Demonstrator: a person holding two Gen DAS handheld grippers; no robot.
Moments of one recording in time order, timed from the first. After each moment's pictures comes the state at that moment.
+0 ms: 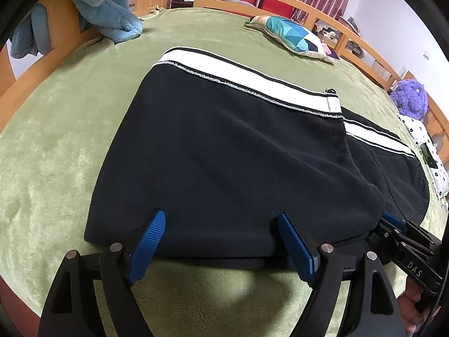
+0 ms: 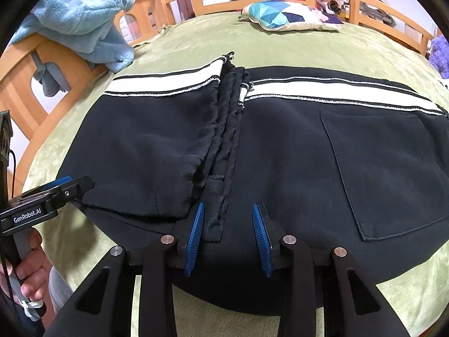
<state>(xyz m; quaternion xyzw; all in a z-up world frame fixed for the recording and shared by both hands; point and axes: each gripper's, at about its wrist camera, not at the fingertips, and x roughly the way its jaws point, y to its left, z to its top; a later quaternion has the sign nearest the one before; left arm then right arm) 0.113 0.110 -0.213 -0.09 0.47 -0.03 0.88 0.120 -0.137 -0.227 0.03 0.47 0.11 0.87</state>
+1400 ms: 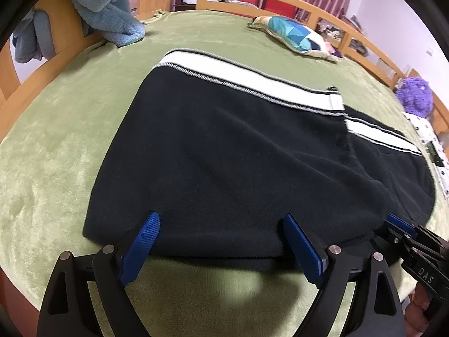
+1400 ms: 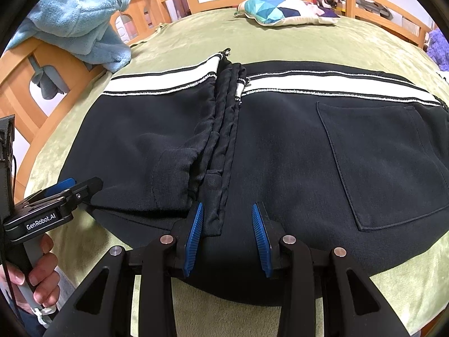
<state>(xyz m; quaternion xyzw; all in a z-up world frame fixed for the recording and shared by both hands) 0.110 0.107 -0.208 -0.08 0.47 -0.02 0.88 0.115 -0.139 -0.224 0.04 0.48 0.11 0.87</state>
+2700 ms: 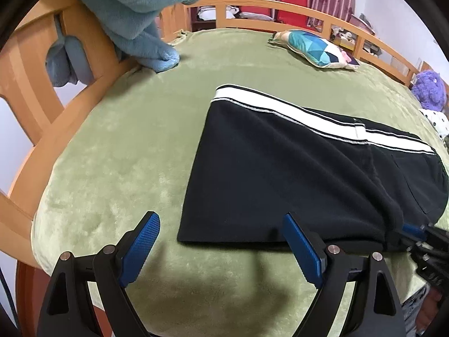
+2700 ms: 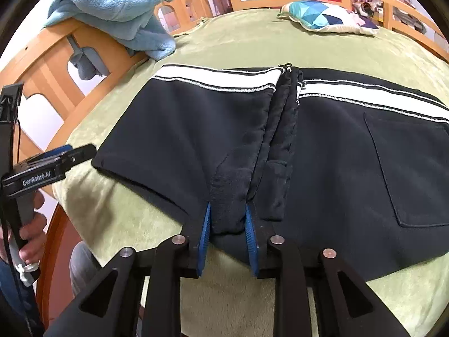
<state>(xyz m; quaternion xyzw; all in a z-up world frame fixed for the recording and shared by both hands) 0.085 0.151 -0.163 -0.02 0.45 0.05 0.89 0.092 -0.109 -0.209 0.03 0.48 0.21 0.85</state>
